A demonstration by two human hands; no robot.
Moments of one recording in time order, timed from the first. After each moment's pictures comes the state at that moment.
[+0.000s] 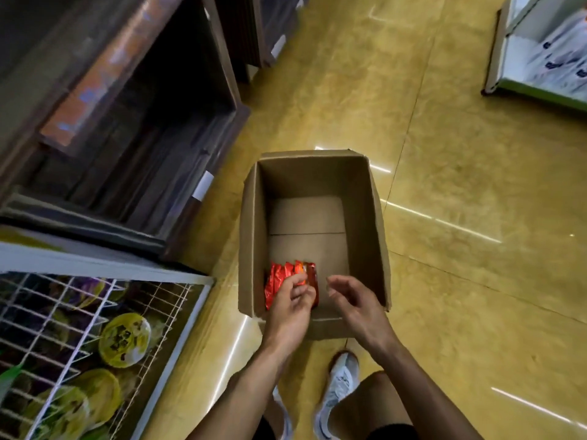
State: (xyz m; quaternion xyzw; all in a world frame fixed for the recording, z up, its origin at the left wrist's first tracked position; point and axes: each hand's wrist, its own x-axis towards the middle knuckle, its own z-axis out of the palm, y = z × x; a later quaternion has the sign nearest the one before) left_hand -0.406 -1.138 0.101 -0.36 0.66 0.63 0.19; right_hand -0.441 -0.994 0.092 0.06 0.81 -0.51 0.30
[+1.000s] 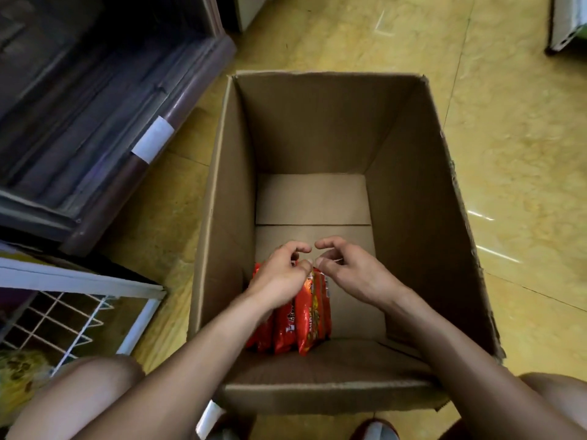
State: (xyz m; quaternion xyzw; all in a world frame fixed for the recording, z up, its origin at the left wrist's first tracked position) left_hand -0.491 -1.174 -0.192 -0.24 0.79 0.50 0.26; right_hand -0.540 -1.020 -0.185 -0.08 0.84 -0.37 0.37
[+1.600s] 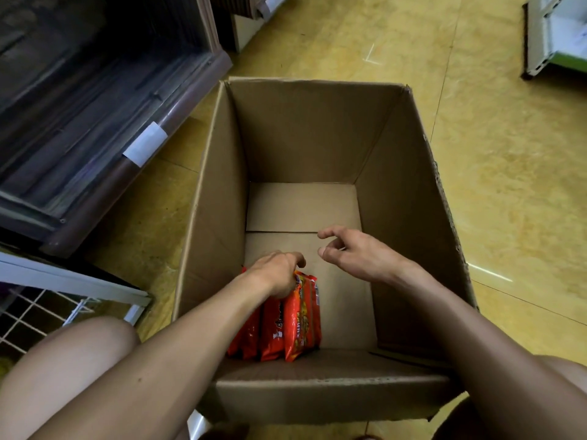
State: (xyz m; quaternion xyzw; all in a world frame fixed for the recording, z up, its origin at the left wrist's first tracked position) left_hand -0.520 -1.168 -0.226 -0.06 0.90 0.20 0.38; right_hand -0.572 -0.999 -0.186 -0.13 0.87 -0.29 0.39
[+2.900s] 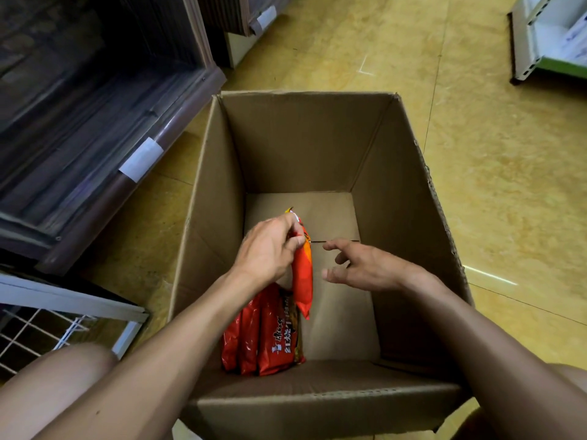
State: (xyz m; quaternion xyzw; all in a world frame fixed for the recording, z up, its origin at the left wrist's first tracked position) left_hand -0.536 -1.178 -0.200 -0.06 0.94 0.34 0.03; right_hand -0.580 -0.986 -0.185 -0.15 0.86 -0.21 0.43
